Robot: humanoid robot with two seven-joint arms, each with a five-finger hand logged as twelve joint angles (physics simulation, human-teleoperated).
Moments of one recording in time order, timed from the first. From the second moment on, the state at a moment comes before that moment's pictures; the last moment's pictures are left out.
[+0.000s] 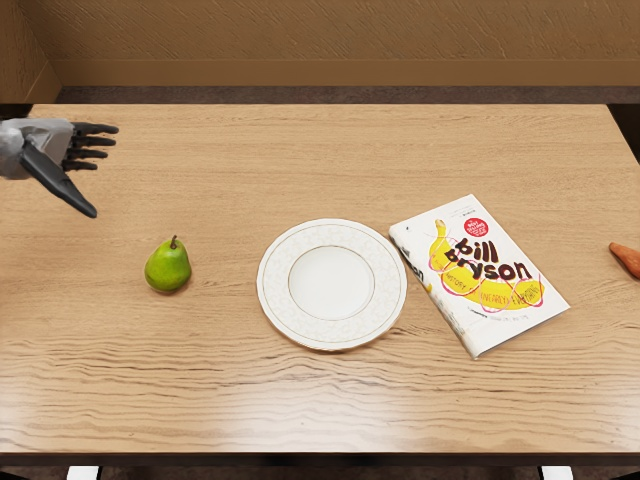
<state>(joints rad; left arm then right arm) -1.15 0.85 -0.17 -0.98 0.33 -0.46 0.23 -0.02 0.00 0.17 0.18 -0.10 0.21 -0.06</state>
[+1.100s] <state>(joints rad) -1.18 0.83 0.17 -1.39 0.42 0.03 0.06 -0.02 0.00 0.17 0.18 -0.10 0.21 -0.06</state>
